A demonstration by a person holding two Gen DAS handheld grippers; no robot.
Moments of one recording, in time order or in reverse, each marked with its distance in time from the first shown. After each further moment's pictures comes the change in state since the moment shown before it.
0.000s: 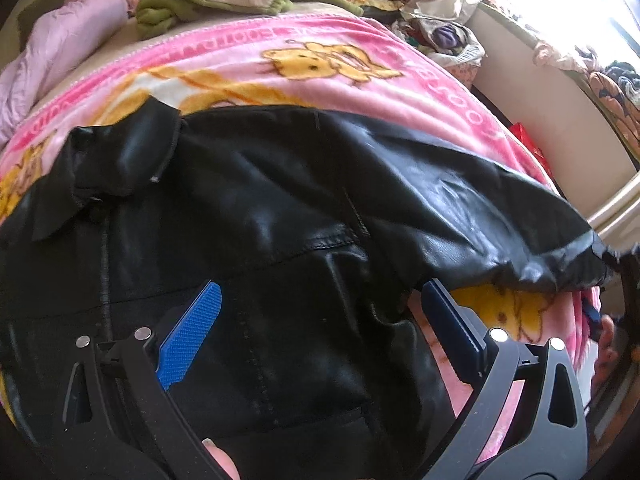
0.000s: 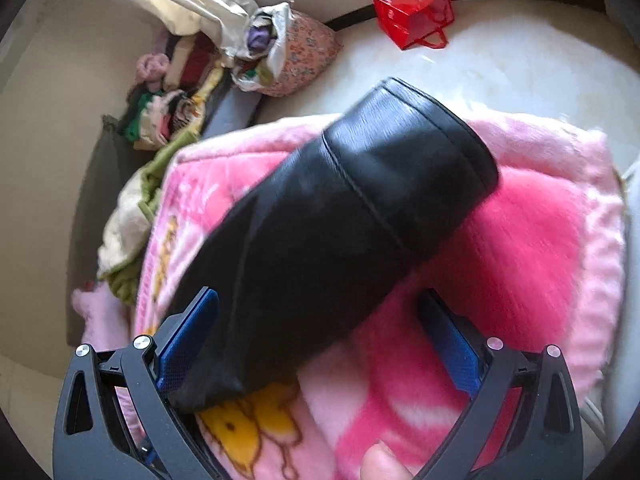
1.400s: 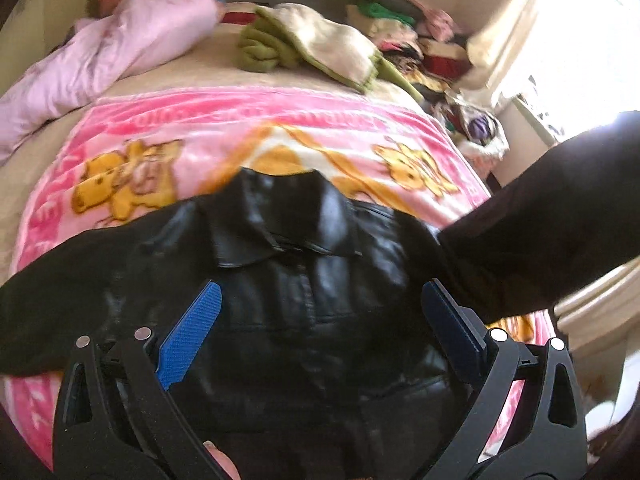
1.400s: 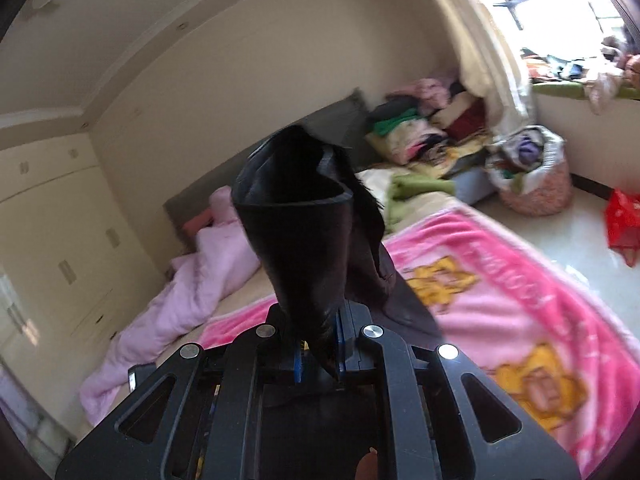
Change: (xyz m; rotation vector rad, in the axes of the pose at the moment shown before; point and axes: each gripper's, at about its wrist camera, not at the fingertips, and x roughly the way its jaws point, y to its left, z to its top) left arm -0.164 0.191 0.010 -0.251 -0.171 -0.020; right arm -0.139 0.363 -0.154 -0.795 -0.141 0.468
